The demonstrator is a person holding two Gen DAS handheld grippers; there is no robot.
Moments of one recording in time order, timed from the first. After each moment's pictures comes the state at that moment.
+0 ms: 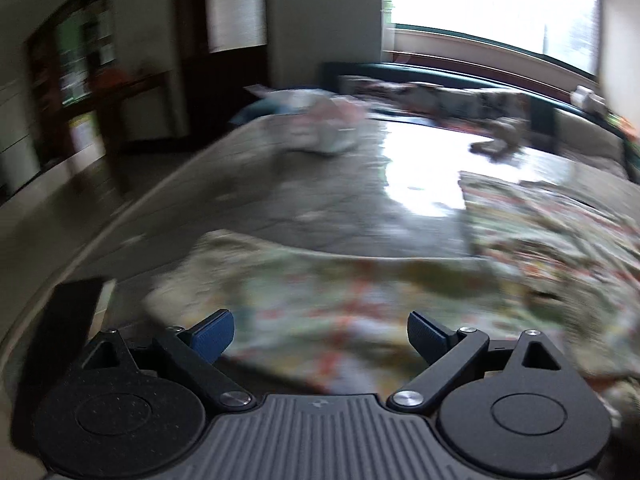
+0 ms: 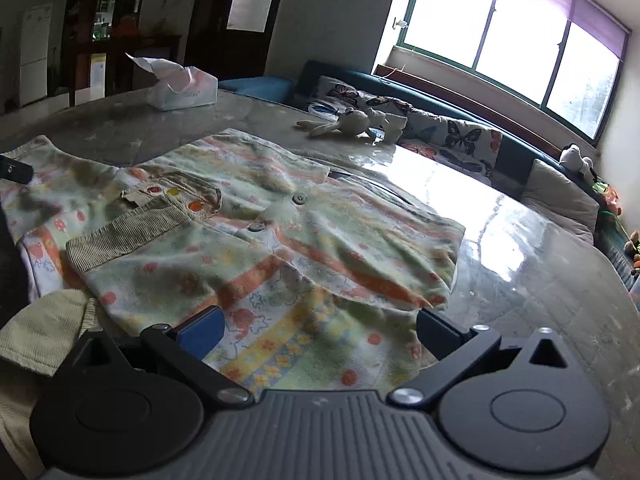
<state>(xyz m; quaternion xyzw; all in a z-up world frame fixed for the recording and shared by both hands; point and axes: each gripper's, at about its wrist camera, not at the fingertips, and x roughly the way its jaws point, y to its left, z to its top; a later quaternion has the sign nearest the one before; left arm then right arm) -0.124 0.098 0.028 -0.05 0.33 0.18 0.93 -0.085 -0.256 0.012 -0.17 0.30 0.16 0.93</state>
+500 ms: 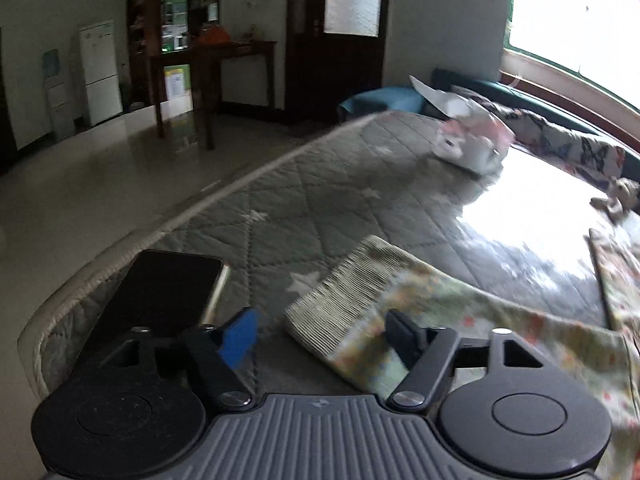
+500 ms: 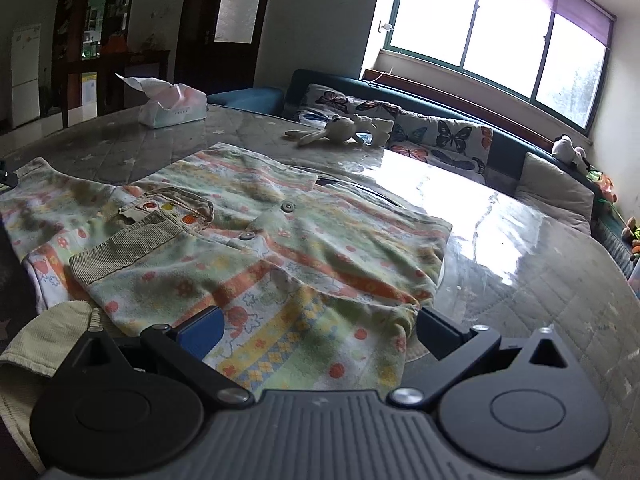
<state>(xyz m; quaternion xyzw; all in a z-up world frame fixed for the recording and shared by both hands) -0.125 0.174 0.023 -0.13 0.32 0.29 0.89 -0.091 -0.270 0.018 -0.14 0.29 0.15 0.93</state>
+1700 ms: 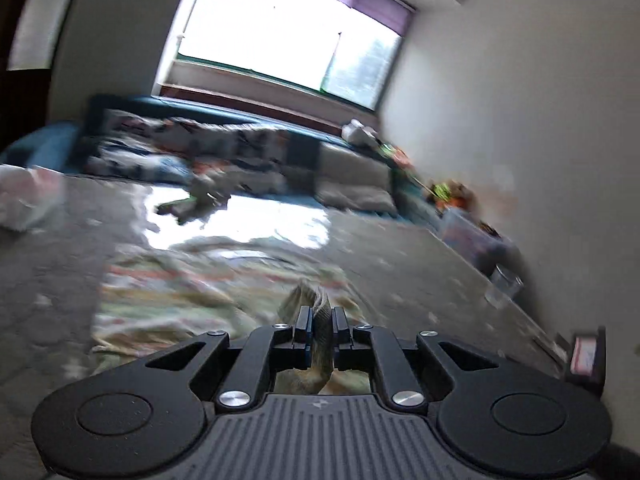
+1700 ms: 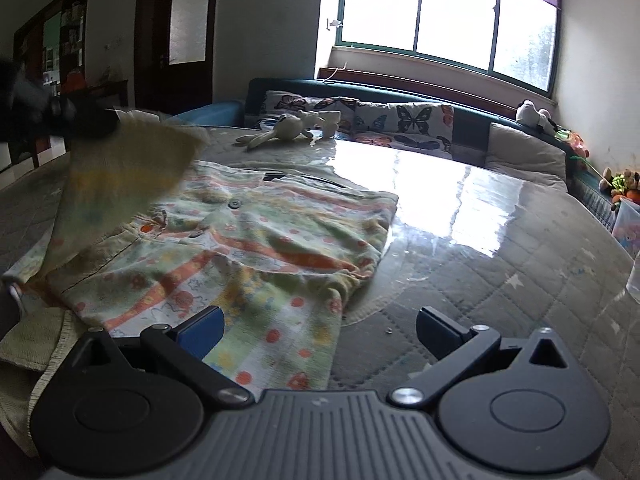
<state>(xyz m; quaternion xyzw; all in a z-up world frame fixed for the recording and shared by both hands) -0.094 -0.082 0.094 -0.10 0.27 -0.23 0.93 -0.100 -0.316 0.016 -0.07 0.29 0.11 0.95</state>
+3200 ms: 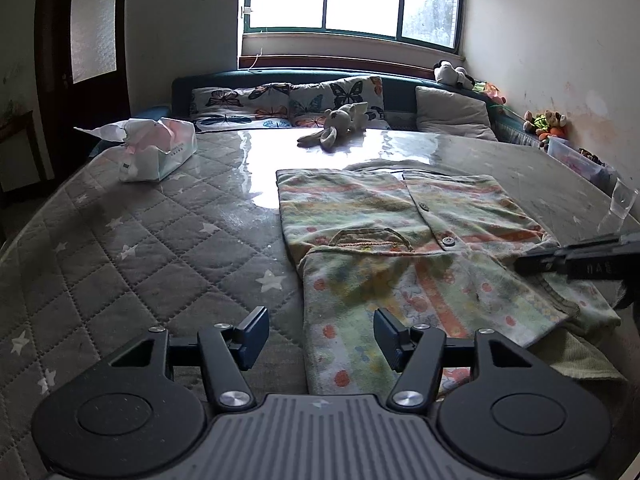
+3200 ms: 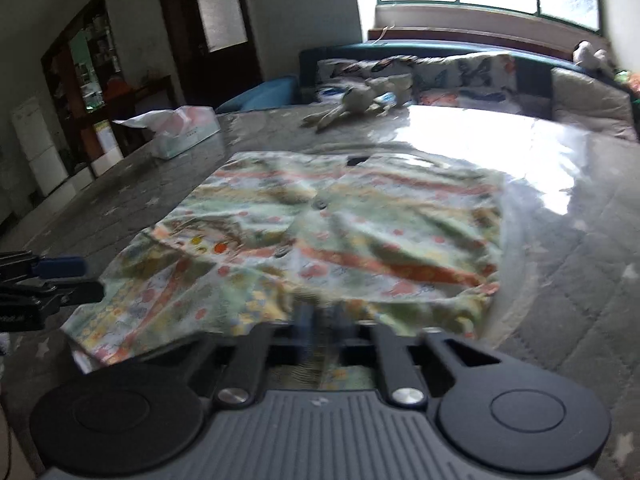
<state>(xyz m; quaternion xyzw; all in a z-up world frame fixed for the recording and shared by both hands) -0.113 0.018 0.035 0.01 0.32 -0.08 0.94 -0.055 -0.275 0.018 0.01 0.36 0.19 0.91</state>
